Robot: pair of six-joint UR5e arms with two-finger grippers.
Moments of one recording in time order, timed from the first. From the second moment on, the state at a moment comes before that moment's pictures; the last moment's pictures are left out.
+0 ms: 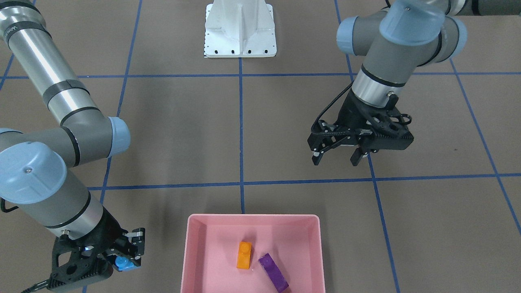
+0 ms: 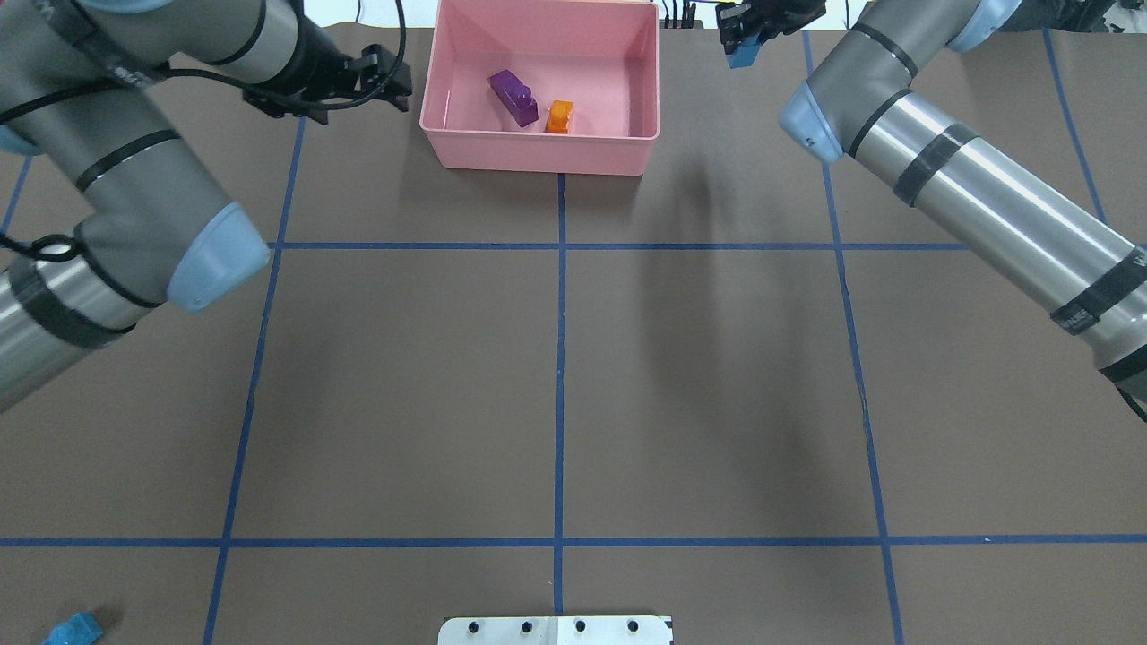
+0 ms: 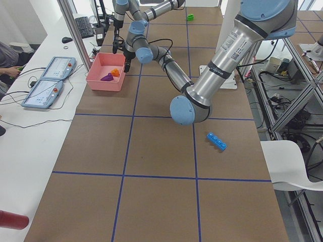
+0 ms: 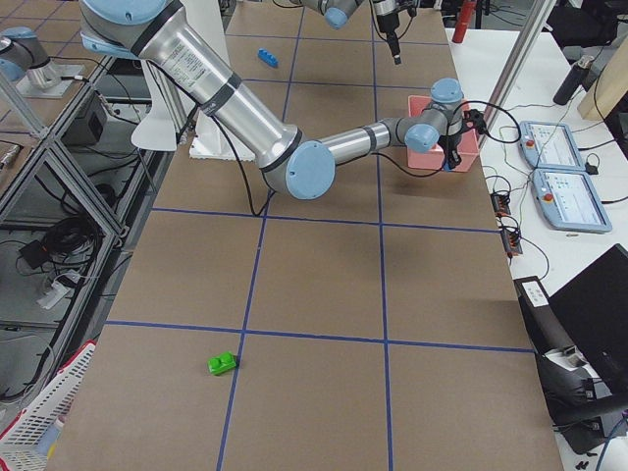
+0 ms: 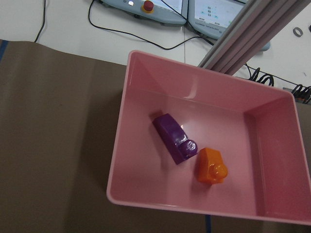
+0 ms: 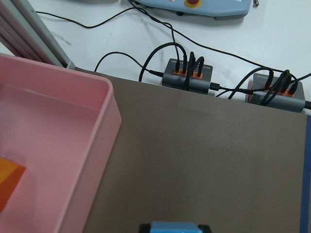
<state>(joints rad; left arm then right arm) -0.91 -2.16 -1.77 -1.73 -1.97 -1.07 1.04 -0.68 1.04 -1.06 2.05 0.70</state>
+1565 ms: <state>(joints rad) -0.90 -1.27 -2.14 -1.69 -2.09 -0.23 0.83 -0.45 0.83 -0.95 1.74 0.82</state>
